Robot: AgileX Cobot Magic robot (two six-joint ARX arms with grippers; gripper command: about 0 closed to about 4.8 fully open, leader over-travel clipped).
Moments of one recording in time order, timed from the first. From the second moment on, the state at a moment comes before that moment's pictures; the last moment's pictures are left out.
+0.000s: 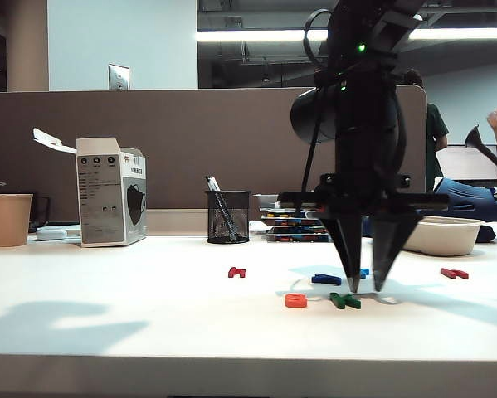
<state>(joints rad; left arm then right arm) -0.97 1.12 1.47 -0.97 -0.18 -0.78 0.50 2.03 1.54 -1.08 -0.03 0.34</state>
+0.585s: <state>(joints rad) -0.97 1.12 1.47 -0.97 -0.18 -0.78 0.50 1.96 1.55 -0.99 -0.07 0.03</state>
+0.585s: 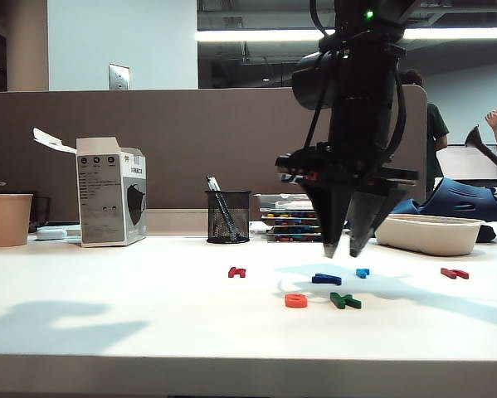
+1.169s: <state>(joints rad) -0.97 1.12 1.47 -0.97 -0.18 -0.78 0.47 2.03 1.55 -0.91 -0.15 -0.13</state>
